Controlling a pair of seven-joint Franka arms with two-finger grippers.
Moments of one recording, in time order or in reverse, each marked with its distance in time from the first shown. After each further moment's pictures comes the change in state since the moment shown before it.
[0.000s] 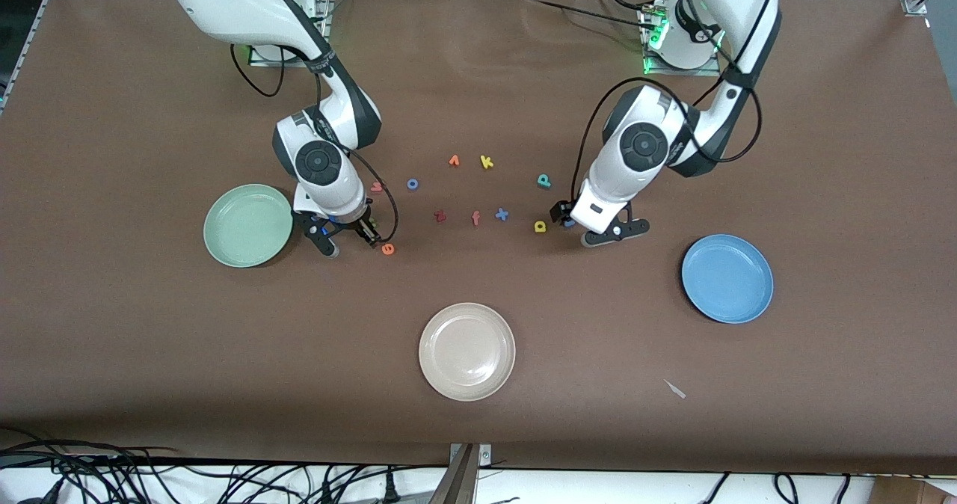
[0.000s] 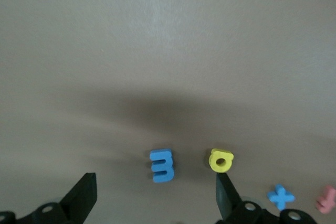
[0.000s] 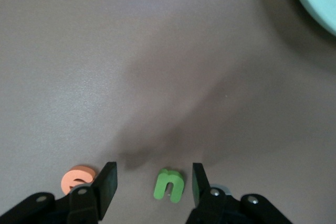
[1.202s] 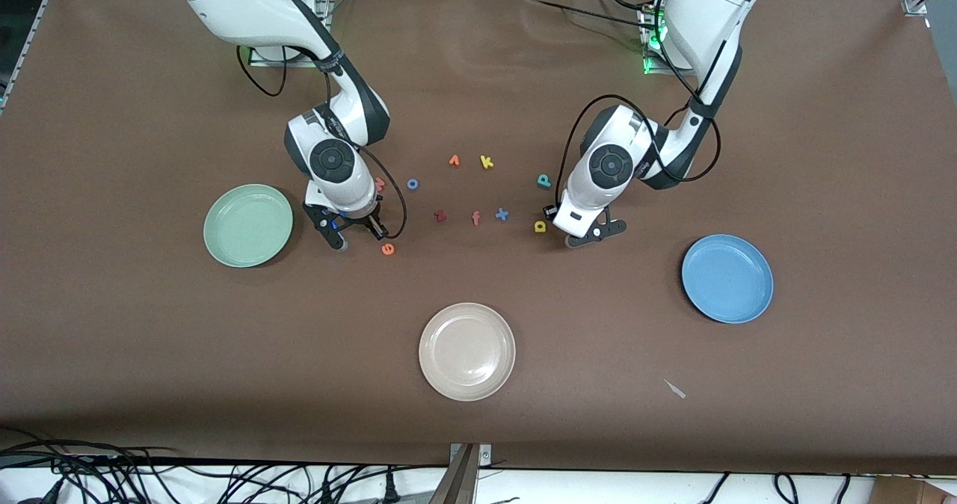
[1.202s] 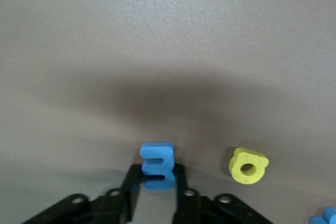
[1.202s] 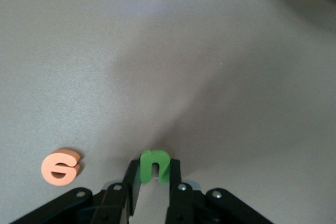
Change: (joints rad) left arm -0.041 0.112 -0.001 0.010 0.000 0.028 -0.085; right arm 0.014 0.015 0.017 -0.010 0.000 0.002 0.064
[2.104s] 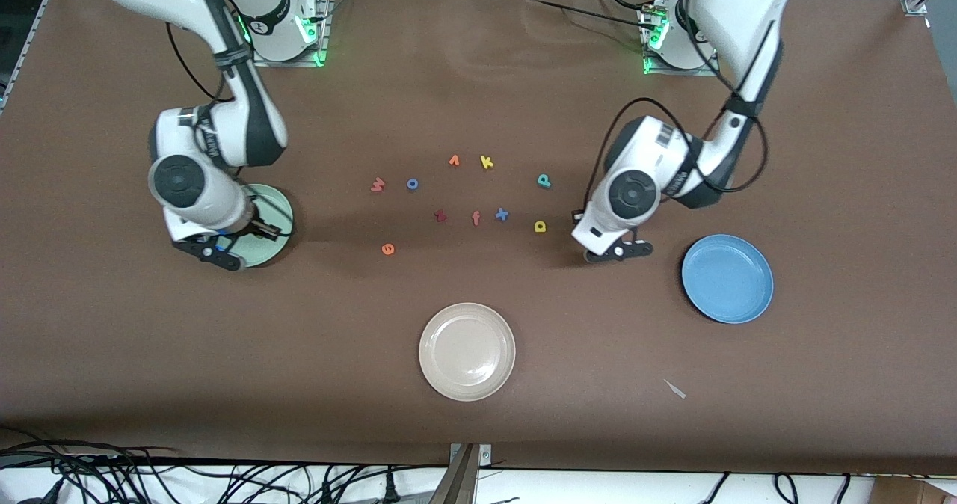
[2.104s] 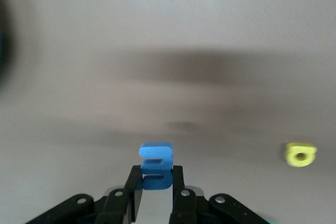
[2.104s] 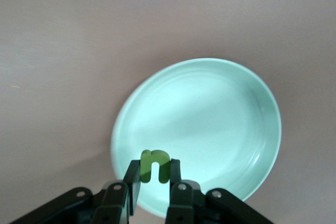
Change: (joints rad) left arm 0.123 -0.043 0.027 0.214 0.125 -0.434 0.362; right arm -0.020 -0.168 -0.385 -0.031 0.135 -0.240 -1.040
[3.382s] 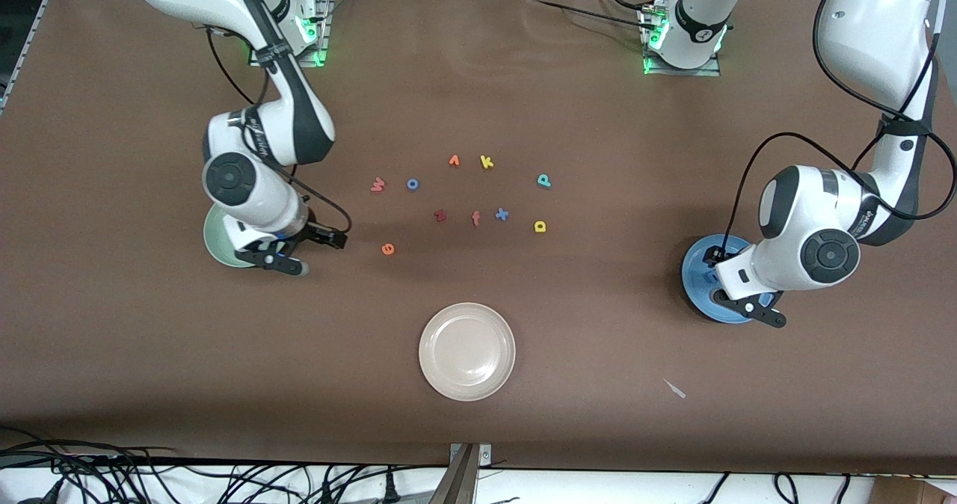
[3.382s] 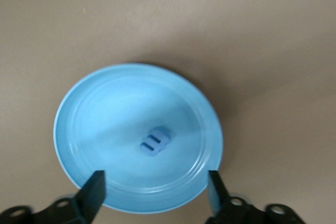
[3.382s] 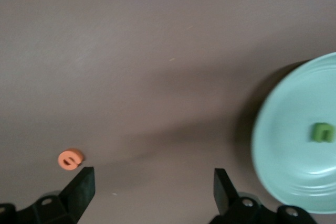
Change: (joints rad) left arm 0.341 0.068 -0.031 0.171 0.142 -0.015 0.658; right arm 0.065 0.096 0.176 0.175 0.063 0.003 0.109
